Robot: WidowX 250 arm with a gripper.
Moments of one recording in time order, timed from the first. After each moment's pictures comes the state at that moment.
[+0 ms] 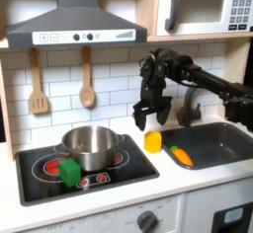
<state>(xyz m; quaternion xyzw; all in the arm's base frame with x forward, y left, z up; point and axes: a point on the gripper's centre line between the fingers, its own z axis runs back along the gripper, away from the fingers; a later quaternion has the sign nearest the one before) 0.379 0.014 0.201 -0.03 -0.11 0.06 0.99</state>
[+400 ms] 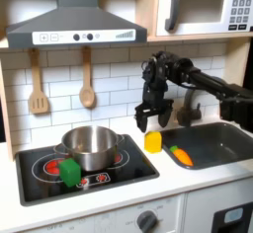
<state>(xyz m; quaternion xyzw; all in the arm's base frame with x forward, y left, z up) 0.389 0.005 0.189 -0.02 -0.10 0.05 0.99</state>
